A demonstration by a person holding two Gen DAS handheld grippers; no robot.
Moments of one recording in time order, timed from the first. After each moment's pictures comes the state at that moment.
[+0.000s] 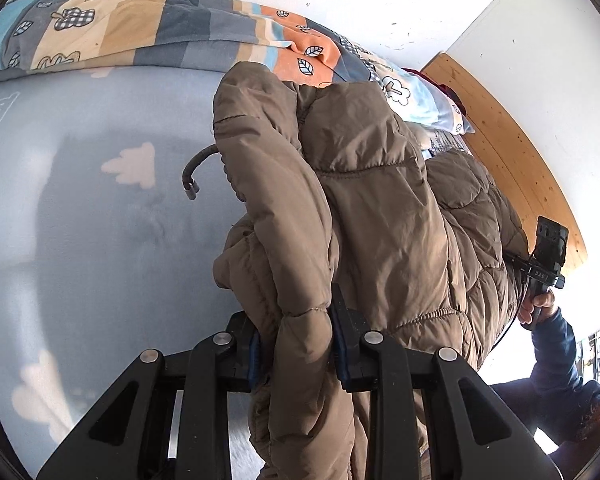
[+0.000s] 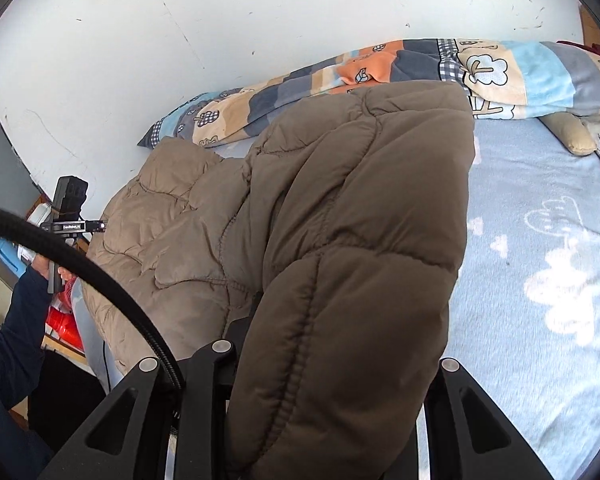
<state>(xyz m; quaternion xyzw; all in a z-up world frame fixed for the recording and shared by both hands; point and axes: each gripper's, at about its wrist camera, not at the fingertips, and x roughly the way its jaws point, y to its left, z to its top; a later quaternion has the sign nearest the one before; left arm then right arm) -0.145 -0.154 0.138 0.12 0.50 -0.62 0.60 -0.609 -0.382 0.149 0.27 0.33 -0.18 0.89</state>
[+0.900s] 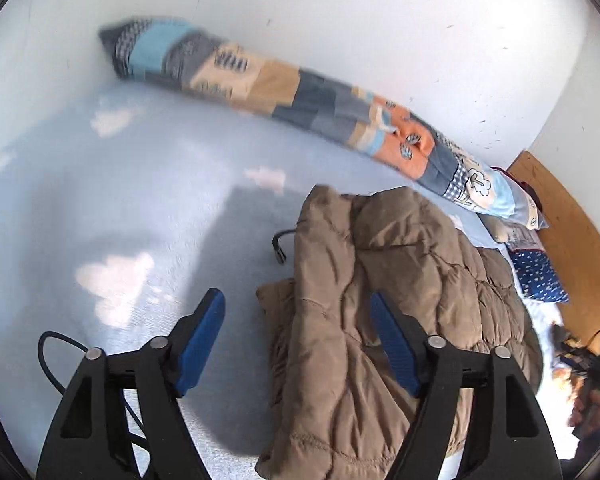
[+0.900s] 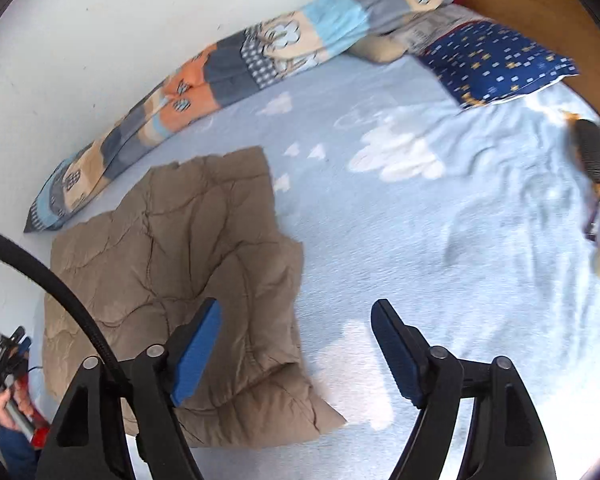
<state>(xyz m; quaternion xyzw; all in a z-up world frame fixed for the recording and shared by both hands) -0.216 -0.004 0.149 0.02 0.39 -0.46 0.80 -0.713 -0.344 0.141 0.37 0.30 -0.45 0.75</state>
